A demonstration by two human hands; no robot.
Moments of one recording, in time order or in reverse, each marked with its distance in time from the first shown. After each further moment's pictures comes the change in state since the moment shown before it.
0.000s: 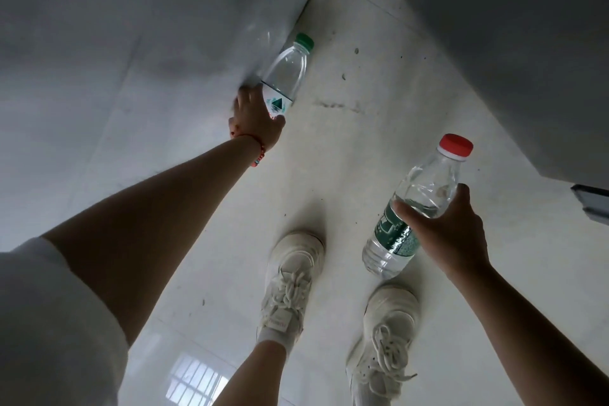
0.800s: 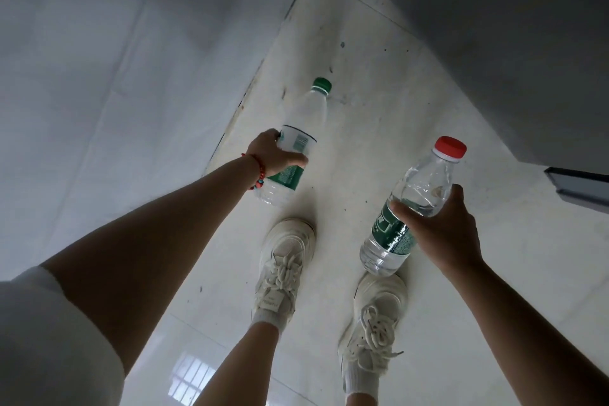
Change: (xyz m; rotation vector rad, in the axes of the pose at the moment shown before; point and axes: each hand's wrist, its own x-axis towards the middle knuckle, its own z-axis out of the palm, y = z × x) left_hand -0.066 0.013 0.007 -0.232 -0.423 -0.186; right_hand -0.018 0.023 -0.017 0.002 0.003 0.009
